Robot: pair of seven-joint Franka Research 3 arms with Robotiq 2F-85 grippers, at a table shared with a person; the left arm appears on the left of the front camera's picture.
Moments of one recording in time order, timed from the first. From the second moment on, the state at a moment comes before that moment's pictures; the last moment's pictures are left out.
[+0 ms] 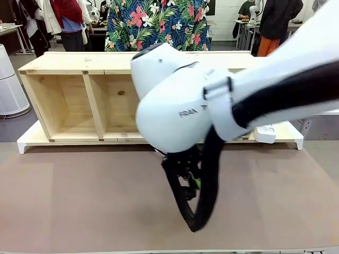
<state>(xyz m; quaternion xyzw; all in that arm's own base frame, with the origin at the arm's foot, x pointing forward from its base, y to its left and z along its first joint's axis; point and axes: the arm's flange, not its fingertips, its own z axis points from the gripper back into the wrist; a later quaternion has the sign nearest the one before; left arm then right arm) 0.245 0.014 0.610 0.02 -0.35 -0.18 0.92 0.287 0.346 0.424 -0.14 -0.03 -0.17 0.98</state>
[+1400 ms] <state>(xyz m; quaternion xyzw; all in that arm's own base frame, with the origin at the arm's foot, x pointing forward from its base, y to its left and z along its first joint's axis) 0.245 0.013 0.610 0.02 -0.35 -0.18 0.92 0.267 0.164 0.456 -0.10 -0.04 -0.38 0.92</state>
